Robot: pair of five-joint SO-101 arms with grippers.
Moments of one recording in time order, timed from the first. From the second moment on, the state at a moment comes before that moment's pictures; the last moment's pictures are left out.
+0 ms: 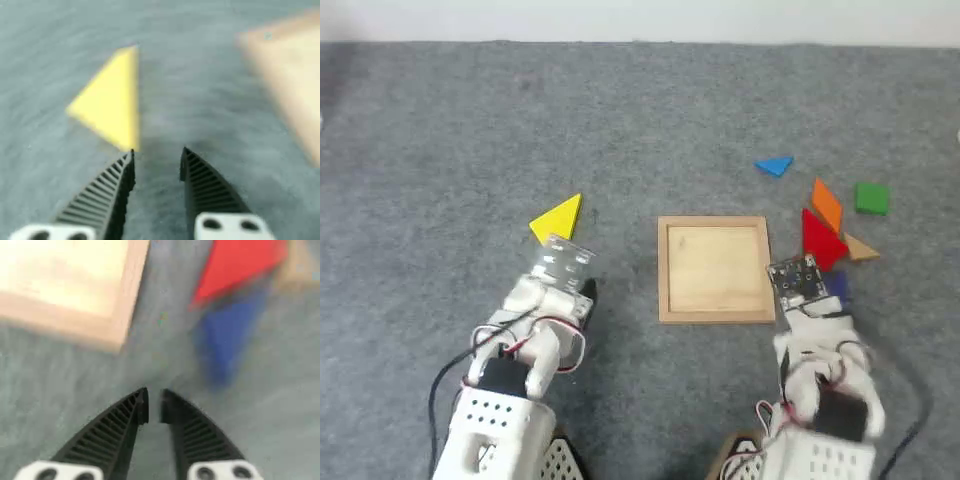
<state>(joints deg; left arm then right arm) 6.9 -75.9 96.4 37.6 -9.4 10.1 -102.1 76.4 75.4 37.7</state>
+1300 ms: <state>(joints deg) -13.7 22.1 -22.0 98.1 -17.5 -2.0 -60.3 77.3 46.9 13.6</state>
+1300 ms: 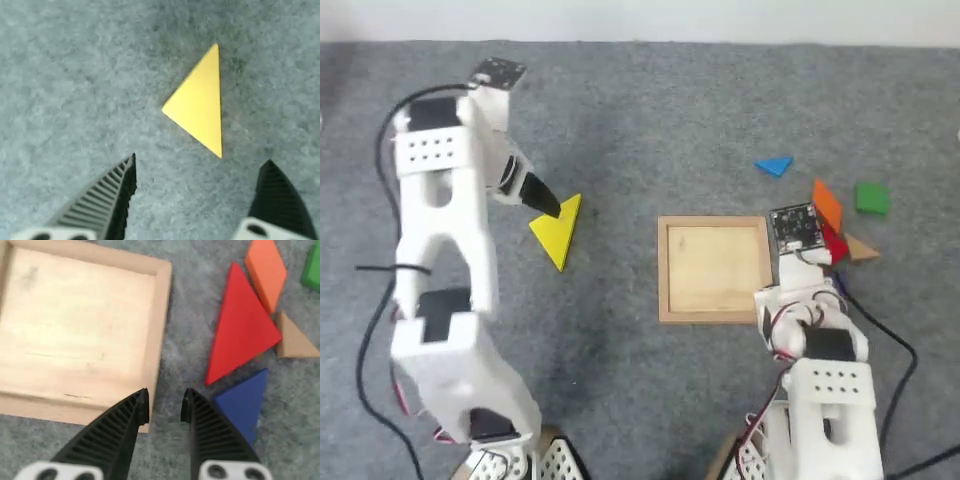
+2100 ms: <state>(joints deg) -10.7 46.2 -25.1 90.4 -16.8 -3.1 -62.2 78.1 46.9 13.9</state>
